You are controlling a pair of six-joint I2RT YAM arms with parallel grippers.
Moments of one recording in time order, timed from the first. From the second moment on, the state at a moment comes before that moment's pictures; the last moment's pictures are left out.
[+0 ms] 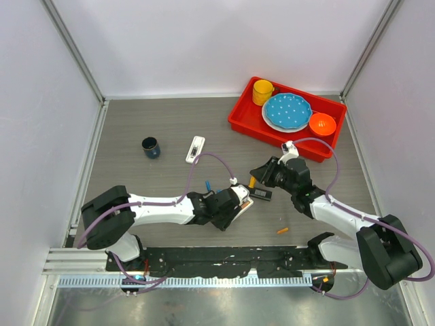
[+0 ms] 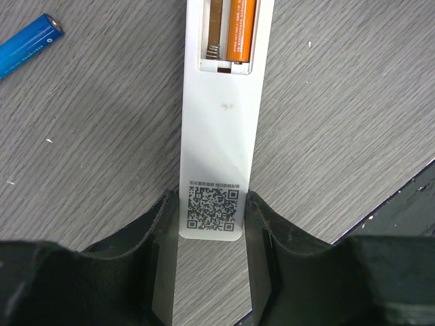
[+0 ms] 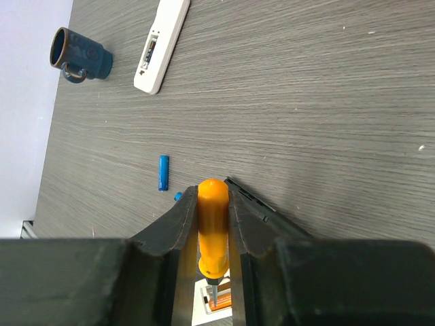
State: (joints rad) left arm -1.17 1.57 0.83 -0.28 -0.14 -0.36; right arm 0.44 1.14 0.39 0.37 -0.17 0.71
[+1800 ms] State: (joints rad) left arm -1.17 1.57 0.84 -0.29 -0.14 -0.37; right arm 0.56 1.07 0.40 0.31 0.04 0.57
